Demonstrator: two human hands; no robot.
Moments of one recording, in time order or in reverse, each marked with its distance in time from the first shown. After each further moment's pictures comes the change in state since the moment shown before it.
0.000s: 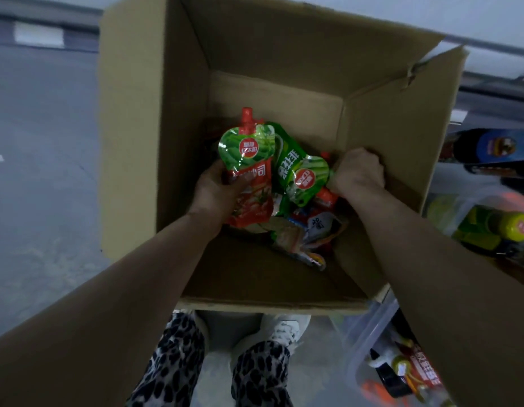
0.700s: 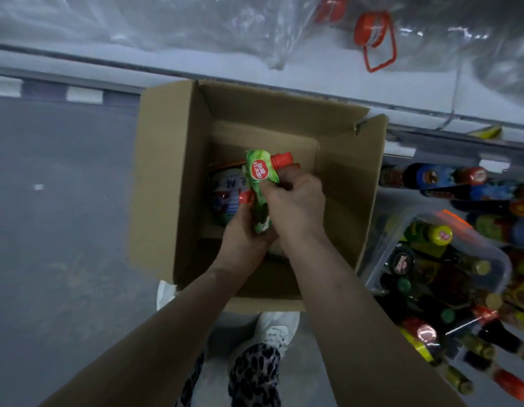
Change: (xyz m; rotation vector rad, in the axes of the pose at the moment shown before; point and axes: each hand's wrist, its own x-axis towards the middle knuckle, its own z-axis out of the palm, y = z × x) left_hand -0.110 0.042 0.023 0.013 -0.188 0.206; right_hand -0.171 -0.053 -0.080 0.958 -0.075 -0.161
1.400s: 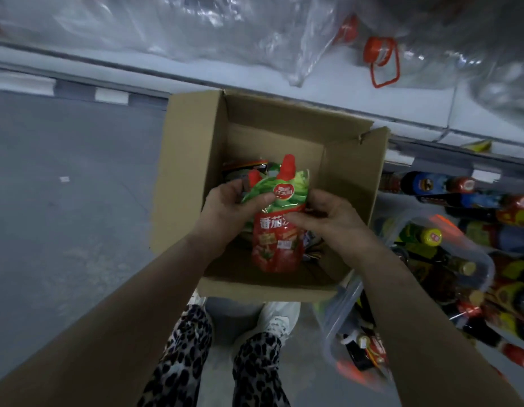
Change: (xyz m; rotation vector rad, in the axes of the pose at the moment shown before) left_hand -0.001 0.037 -0.059 -0.108 -0.059 -0.039; right_hand -0.001 0.027 -0.066 -0.022 -0.523 -0.012
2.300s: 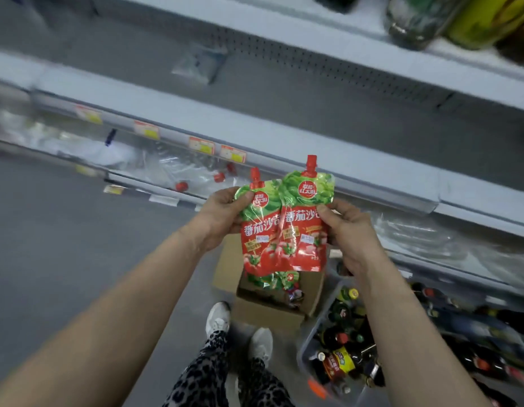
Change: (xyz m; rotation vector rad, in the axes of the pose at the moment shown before) left_hand -0.338 0.325 -0.023 -0.066 0.087 0.209; right_hand -0.340 -0.318 0.028 0.234 0.263 -0.306
